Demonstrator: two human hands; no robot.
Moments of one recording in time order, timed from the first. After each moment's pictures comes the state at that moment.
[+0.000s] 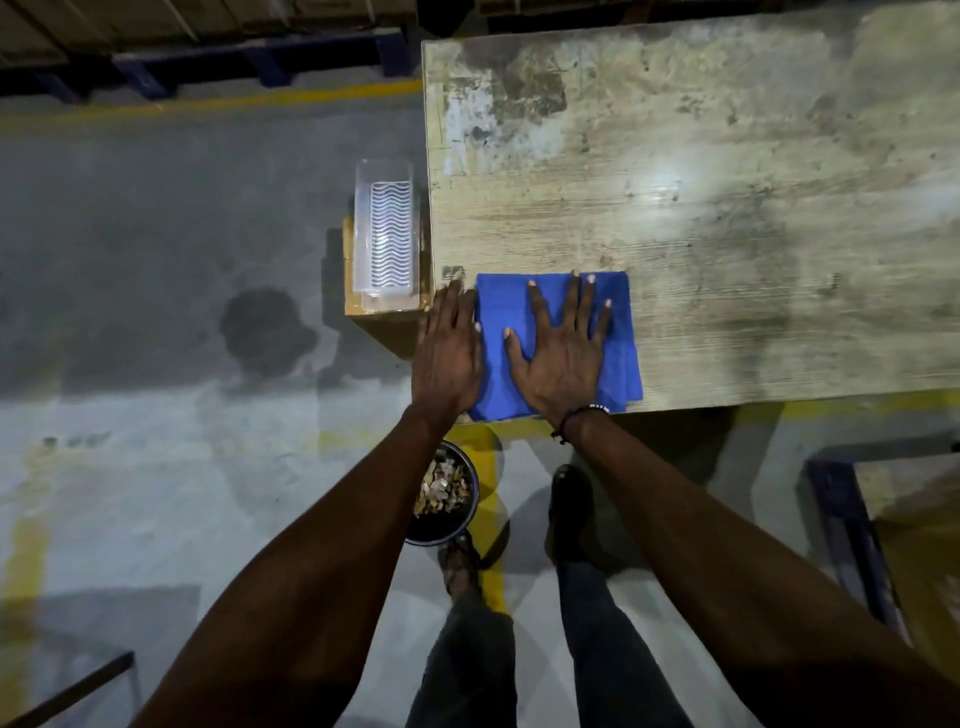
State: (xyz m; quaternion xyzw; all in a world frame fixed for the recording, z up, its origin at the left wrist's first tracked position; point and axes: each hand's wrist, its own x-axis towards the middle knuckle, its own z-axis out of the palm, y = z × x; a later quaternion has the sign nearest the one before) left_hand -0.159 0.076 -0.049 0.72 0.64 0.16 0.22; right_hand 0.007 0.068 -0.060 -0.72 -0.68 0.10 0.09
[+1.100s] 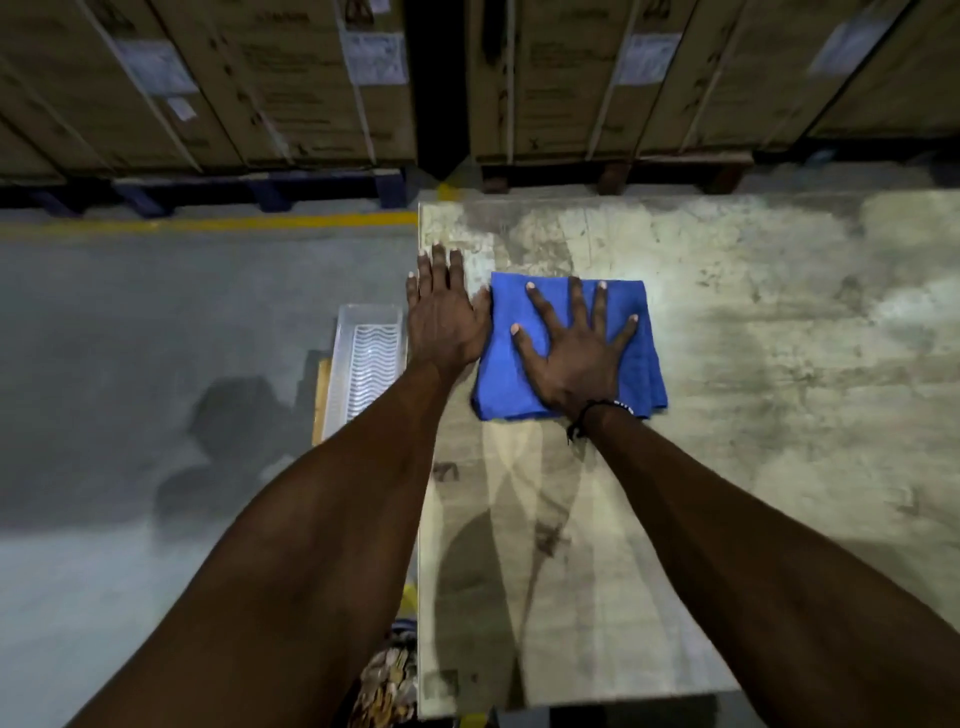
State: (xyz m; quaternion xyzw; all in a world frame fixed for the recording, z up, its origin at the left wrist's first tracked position) left_hand -0.144 0.386 -0.076 0.69 0.70 0.14 0.13; right_hand 0.031 0.330 -0.086 -0.72 -0.68 0.07 0.11
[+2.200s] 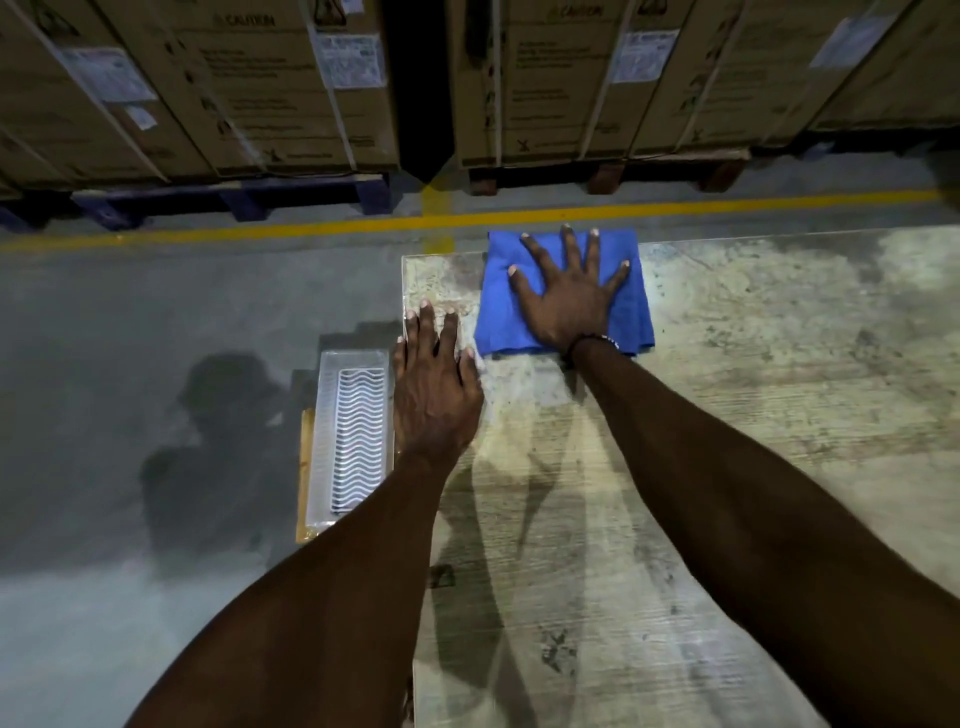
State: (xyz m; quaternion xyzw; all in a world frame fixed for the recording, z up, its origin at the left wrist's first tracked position) left_hand -0.140 0.387 -0.073 0.67 0.70 0.21 0.14; right_hand 0.042 0.501 -0.079 -0.75 -0.65 0.10 0.08
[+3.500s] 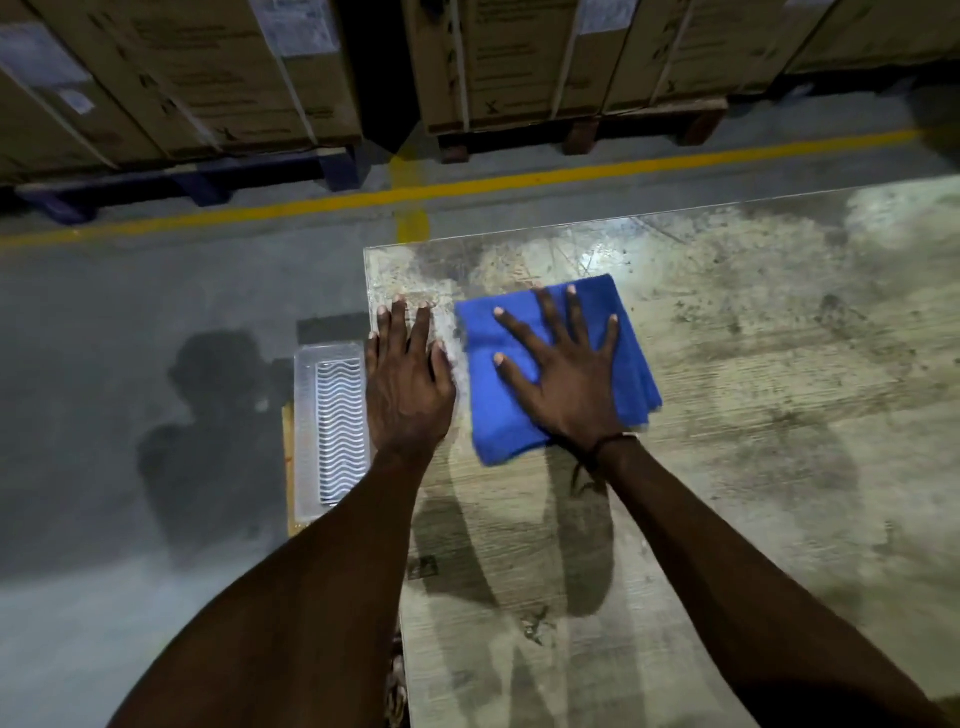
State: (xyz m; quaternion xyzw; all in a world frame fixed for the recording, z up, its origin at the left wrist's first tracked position) left_hand -0.140 0.387 -0.072 0.68 0.69 0.21 0.11; right_hand 0.064 0.375 -0.074 -0.69 -0.72 0.05 0.08
